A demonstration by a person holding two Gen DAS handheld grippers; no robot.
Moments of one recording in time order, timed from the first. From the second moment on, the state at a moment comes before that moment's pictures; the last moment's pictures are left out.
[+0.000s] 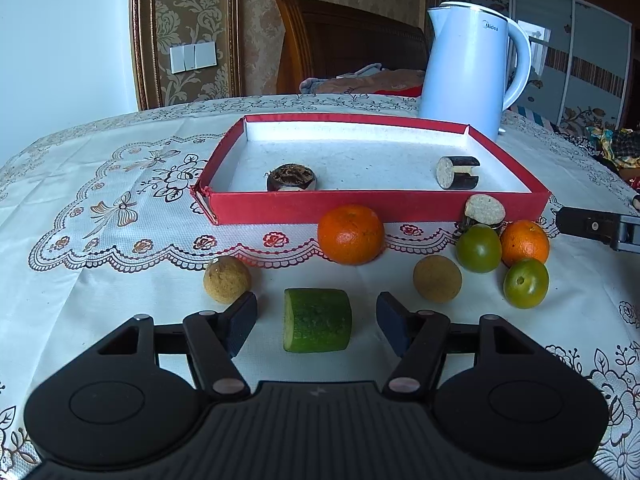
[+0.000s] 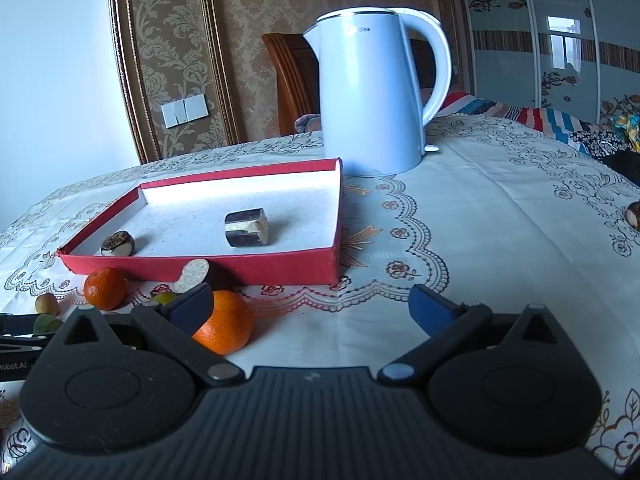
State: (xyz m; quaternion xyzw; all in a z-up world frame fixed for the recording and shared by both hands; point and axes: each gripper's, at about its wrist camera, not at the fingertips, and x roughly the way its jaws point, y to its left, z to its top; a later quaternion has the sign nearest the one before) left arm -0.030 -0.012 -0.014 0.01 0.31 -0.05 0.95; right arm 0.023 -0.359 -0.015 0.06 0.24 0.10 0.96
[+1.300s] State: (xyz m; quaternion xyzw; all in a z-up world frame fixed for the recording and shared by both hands) left arm -0.029 -0.013 -0.015 0.01 0.32 -0.05 0.95; right arm 0.009 -0.317 0.002 -0.11 0.22 0.05 0.97
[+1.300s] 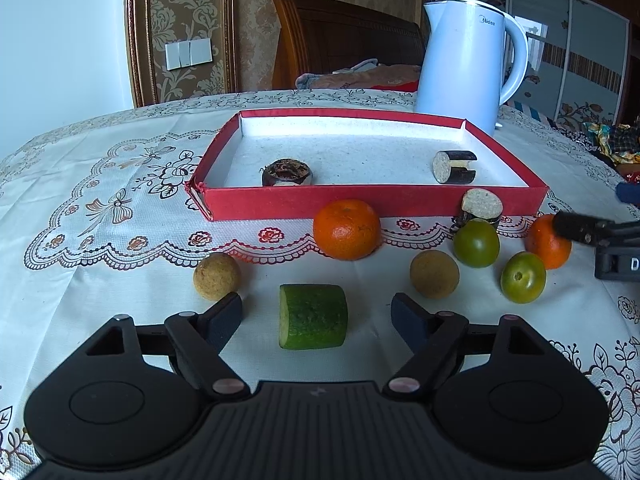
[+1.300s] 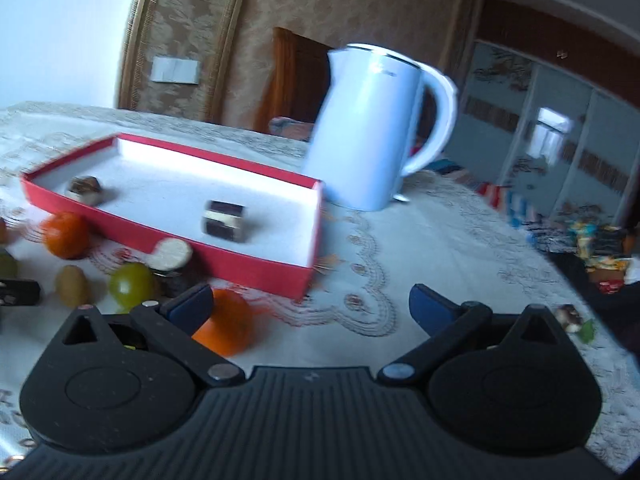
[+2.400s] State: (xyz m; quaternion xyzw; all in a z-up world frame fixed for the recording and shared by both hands) left arm -0.031 -0.025 -0.013 0.02 0.32 -0.04 0.95; right arm 0.036 -0.309 -0.023 -0.04 0.28 0.17 0.95
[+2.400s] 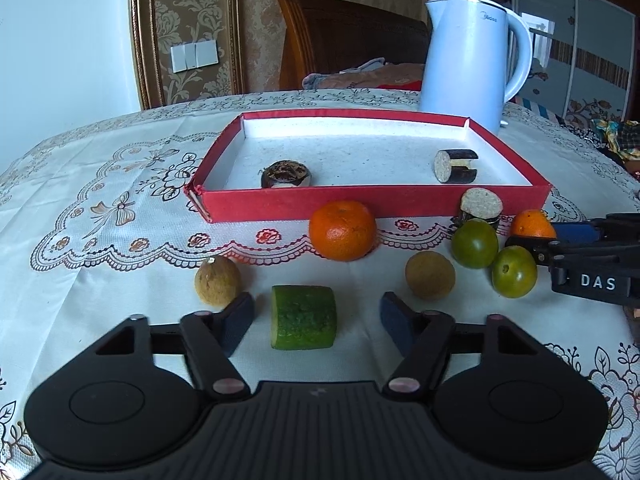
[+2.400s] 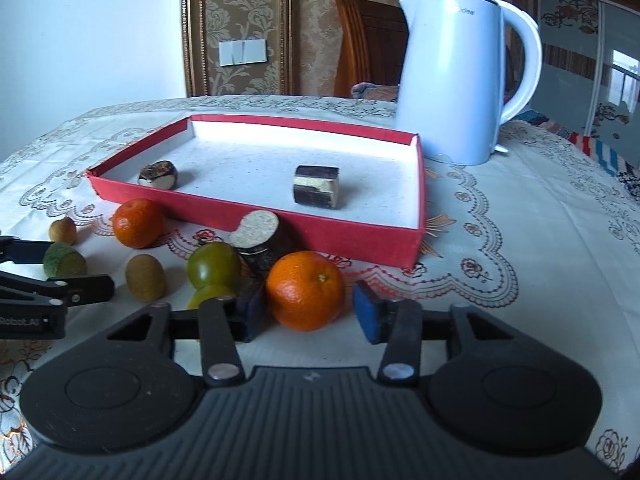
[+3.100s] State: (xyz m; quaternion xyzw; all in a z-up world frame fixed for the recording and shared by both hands) left arm -0.042 -0.022 -0.007 0.02 0.28 -0.07 0.96; right arm 0.034 -0.318 -0.021 -0.02 0.27 0.15 0.95
